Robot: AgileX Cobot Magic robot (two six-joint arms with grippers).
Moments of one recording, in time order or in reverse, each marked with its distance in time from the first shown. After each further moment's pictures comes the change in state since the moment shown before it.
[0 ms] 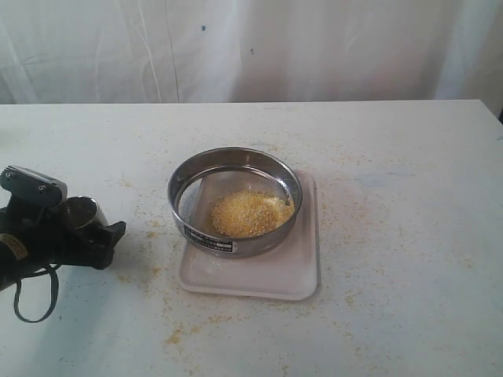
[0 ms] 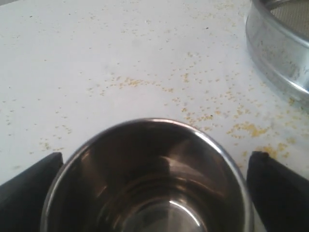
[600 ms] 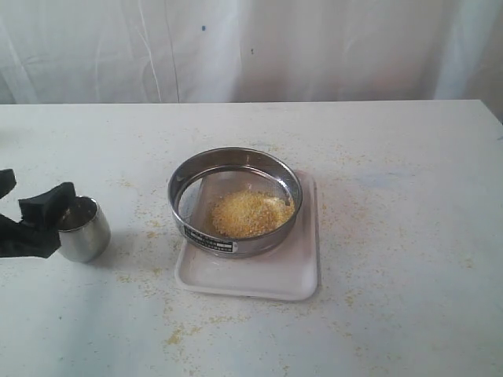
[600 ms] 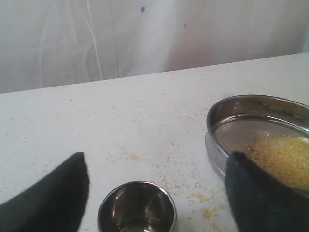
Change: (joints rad) left arm 0.000 -0.618 0.260 0.015 0.063 -0.192; right arm 0.000 0.000 0.000 0.000 0.000 0.000
